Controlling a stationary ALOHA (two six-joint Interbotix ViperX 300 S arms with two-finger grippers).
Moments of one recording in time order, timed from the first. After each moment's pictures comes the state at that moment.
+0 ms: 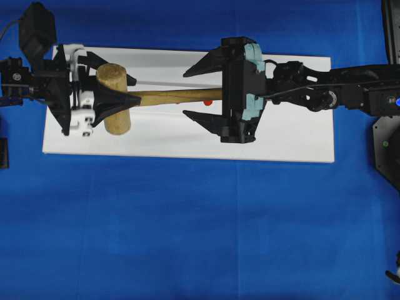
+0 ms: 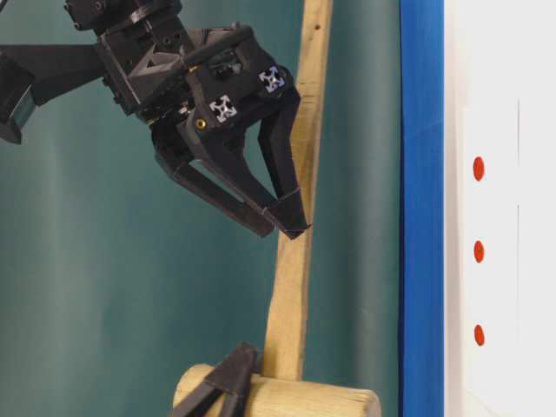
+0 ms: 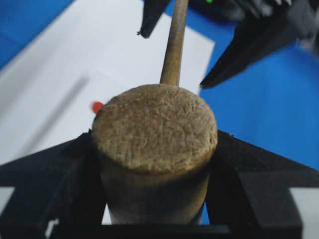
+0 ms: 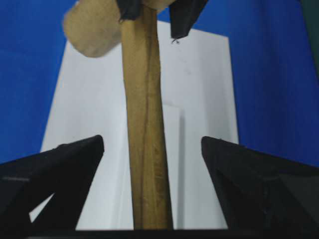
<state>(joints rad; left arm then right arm) 0.12 -0.42 0.99 -0.02 -0.28 -0.53 -0.08 -0.12 0.62 0.76 -0.12 -0.87</state>
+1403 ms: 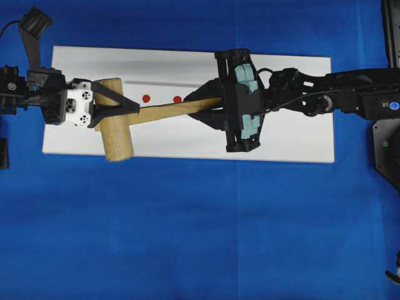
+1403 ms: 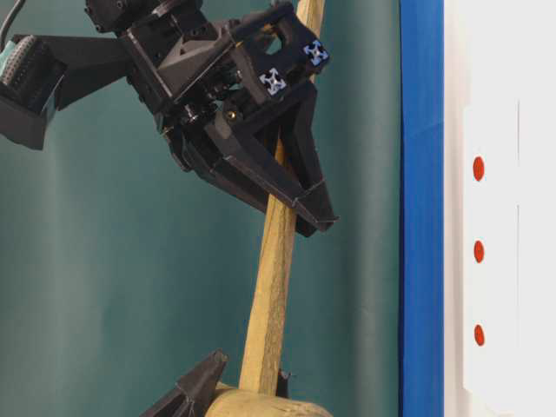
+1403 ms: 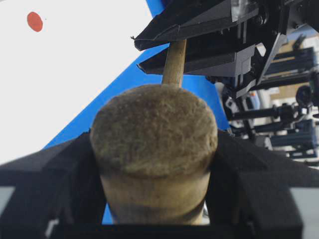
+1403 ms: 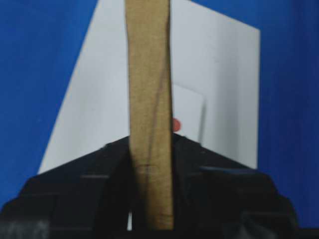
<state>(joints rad) 0.06 -0.46 0.98 -0.01 -0.19 -1.12 -0.07 -0.10 0.62 0.76 -0.06 -0.97</state>
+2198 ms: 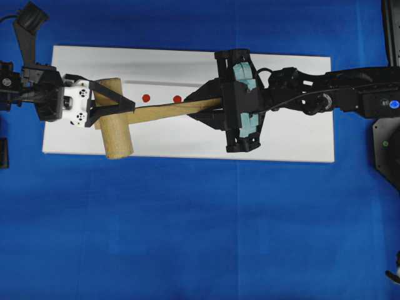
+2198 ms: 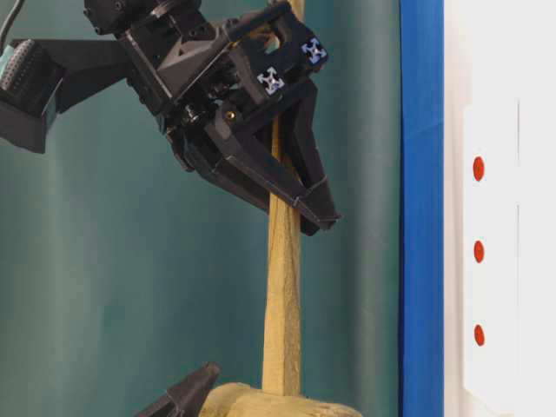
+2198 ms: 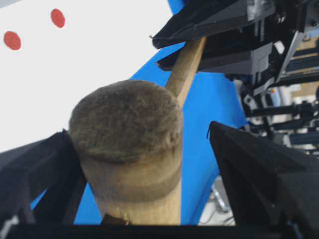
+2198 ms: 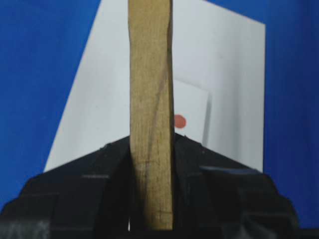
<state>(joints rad) 0.07 -0.50 0.97 -0.01 -0.08 -1.11 -0.08 -0.10 0.62 0.76 -0.03 -0.96</state>
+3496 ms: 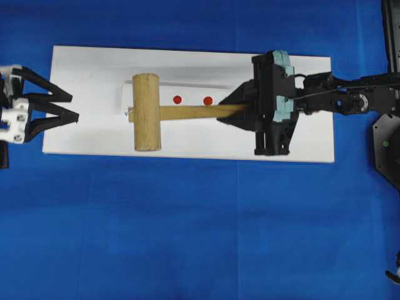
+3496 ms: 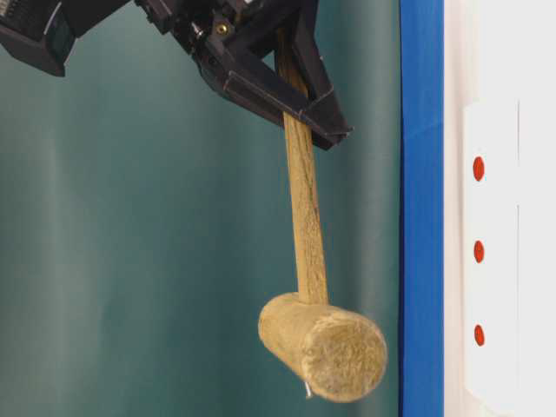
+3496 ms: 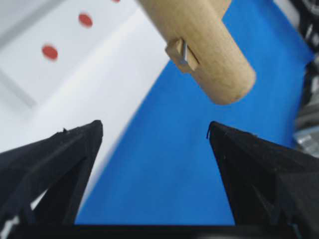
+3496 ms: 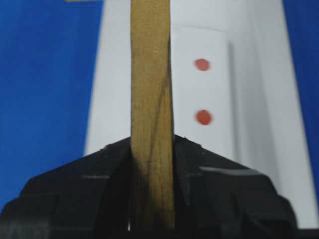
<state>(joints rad) 0.08 -0.87 1.14 0.01 0.16 -0.68 -0.06 -0.24 0.78 0.90 -0.01 -0.84</state>
